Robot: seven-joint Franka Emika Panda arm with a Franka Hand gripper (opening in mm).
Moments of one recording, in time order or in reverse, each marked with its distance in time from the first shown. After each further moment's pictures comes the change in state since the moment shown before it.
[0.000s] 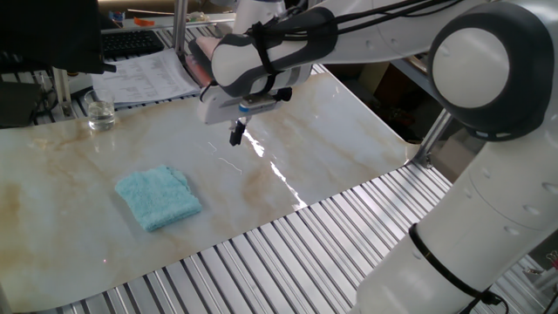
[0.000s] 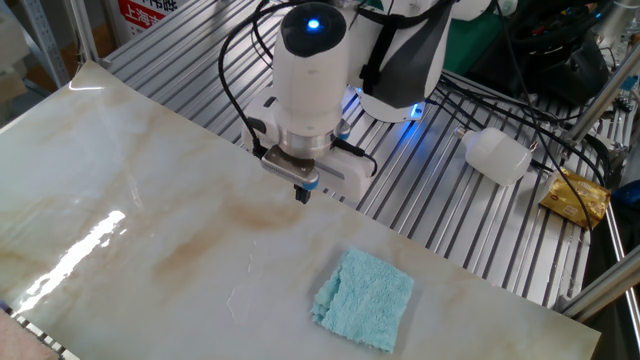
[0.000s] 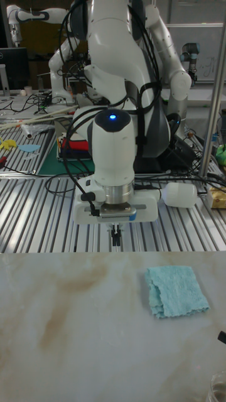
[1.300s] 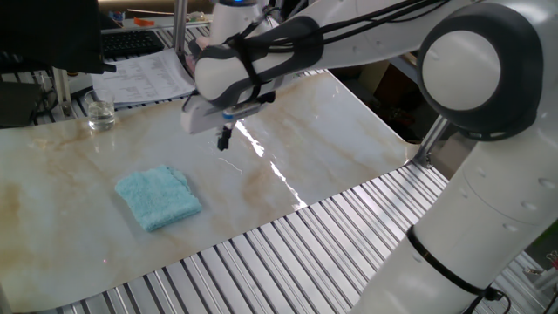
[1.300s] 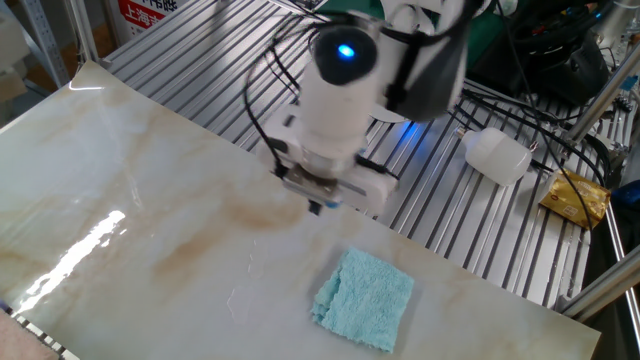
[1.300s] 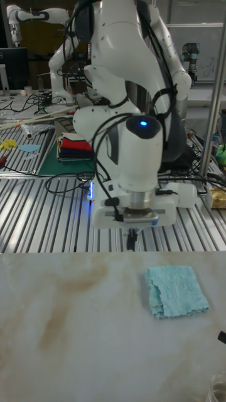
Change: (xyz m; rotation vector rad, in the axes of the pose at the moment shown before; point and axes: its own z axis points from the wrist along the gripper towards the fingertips) arm -0.005 0.026 0.008 0.060 0.014 -0.080
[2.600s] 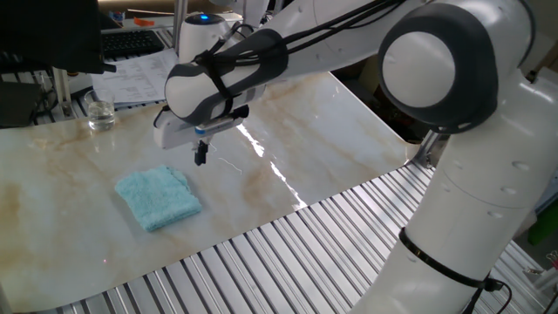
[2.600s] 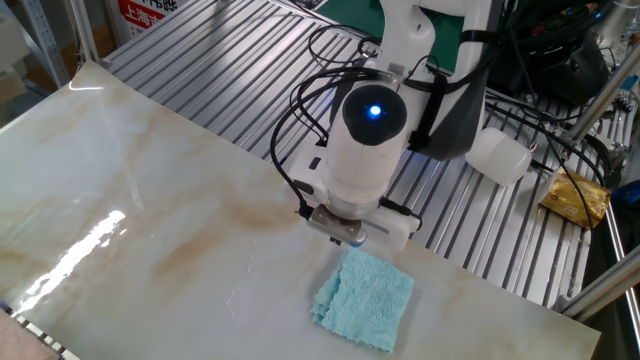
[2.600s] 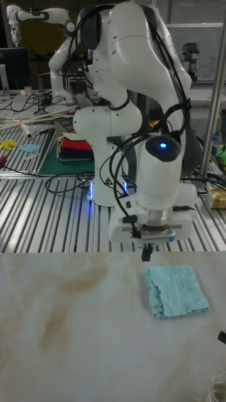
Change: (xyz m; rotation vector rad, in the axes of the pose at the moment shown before) arm -0.018 0.056 0.036 -0.011 0.030 0.020
